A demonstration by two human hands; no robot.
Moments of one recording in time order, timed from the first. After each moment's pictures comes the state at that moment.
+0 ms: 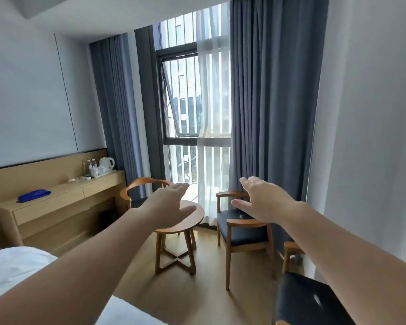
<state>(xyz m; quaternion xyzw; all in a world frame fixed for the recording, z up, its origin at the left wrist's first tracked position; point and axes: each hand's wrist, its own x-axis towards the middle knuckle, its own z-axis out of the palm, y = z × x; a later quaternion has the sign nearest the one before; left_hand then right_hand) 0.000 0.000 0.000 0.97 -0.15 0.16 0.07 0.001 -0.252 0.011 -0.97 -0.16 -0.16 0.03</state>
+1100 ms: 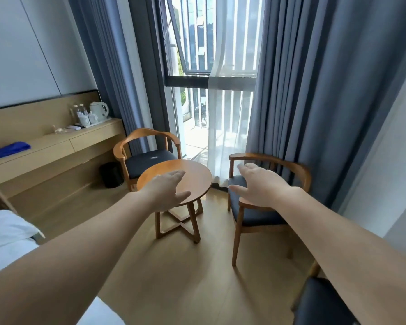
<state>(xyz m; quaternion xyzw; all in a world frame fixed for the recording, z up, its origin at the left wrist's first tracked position) 0.411 -0.010 -0.115 1.00 -0.04 0.01 0.08 0.433 -0.252 -0.099 -0.98 -0.19 -0.03 0.05</state>
